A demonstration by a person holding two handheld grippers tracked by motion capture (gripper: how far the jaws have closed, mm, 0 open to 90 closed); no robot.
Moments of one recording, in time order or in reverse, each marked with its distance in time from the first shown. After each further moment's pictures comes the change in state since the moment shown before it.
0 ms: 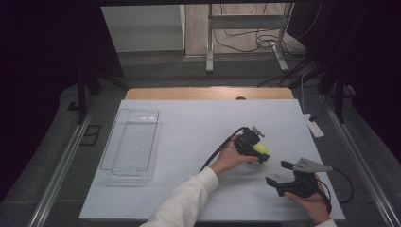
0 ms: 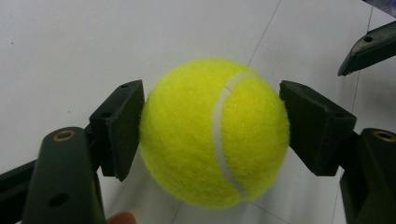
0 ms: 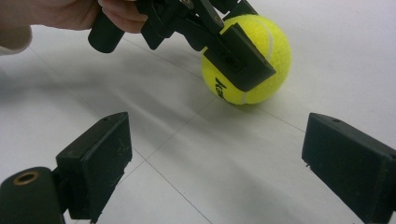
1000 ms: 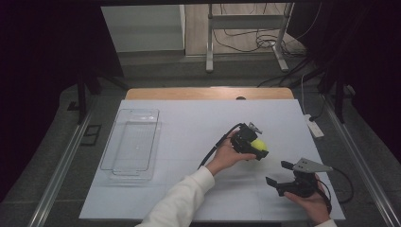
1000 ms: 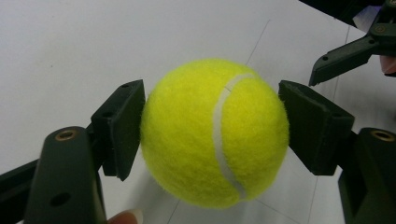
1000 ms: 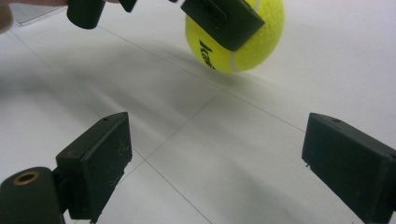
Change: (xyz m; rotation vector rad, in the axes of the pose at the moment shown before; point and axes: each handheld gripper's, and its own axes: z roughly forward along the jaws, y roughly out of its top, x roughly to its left) left arm -0.004 0.003 -0.031 -0.058 0.018 0.025; right arm 0.000 0.000 0.000 0.000 -0.003 0.004
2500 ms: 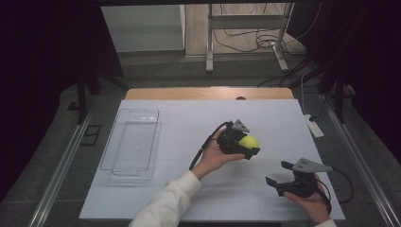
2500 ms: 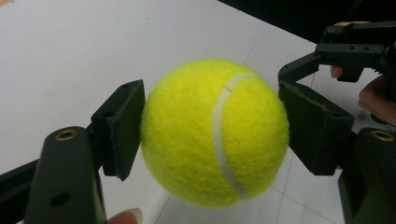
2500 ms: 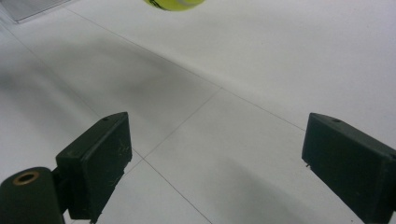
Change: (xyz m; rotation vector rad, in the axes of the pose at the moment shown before) left arm -0.005 -0.016 -0.054 -0.119 0.027 0.007; right arm 0.000 0.000 0.001 0.009 -0.005 -0.001
